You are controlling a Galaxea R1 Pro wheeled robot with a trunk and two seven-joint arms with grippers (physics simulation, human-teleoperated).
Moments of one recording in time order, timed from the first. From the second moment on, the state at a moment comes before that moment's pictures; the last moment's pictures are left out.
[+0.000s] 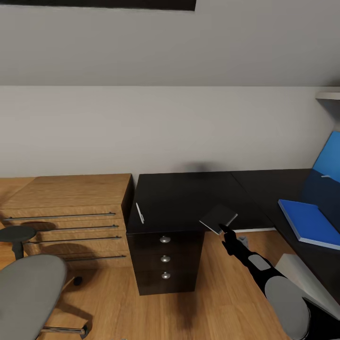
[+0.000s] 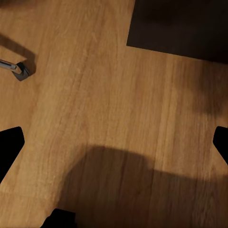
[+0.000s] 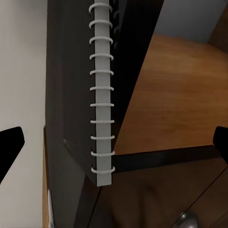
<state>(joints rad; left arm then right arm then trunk) 0.00 0.05 -0.48 -0.88 0.57 -0.06 0.43 -0.83 -0.08 -0.55 -0.20 -0.69 0.31 0.47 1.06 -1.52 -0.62</state>
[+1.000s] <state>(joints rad) 0.00 0.05 -0.48 -0.88 0.57 -0.06 0.43 -0.83 -0.08 -0.55 -0.20 -0.69 0.31 0.47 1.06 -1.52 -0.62</state>
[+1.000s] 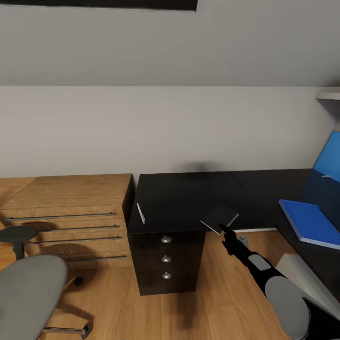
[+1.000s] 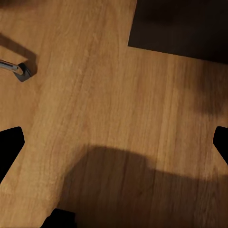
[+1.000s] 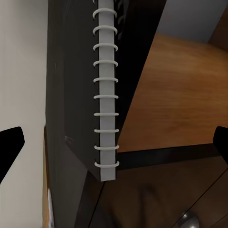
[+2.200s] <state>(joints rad) 0.00 0.05 -0.48 -0.88 0.57 -0.06 0.43 -0.83 -0.08 -0.56 -0.21 -0.69 0.31 0.47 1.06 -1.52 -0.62</state>
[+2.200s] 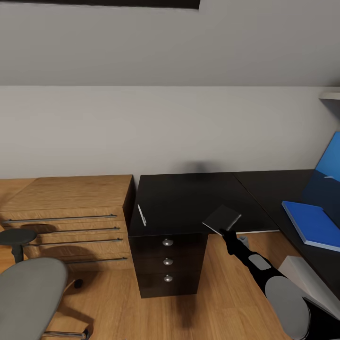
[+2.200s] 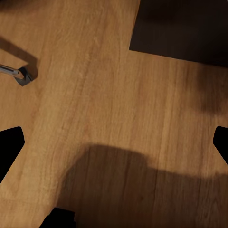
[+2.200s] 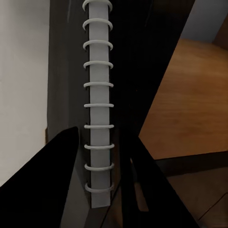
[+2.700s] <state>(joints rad) 0.00 0.05 -0.48 -0.88 0.57 -0.06 0.43 -0.83 -0.08 -0.55 -0.21 -0.69 0.31 0.47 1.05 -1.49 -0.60</state>
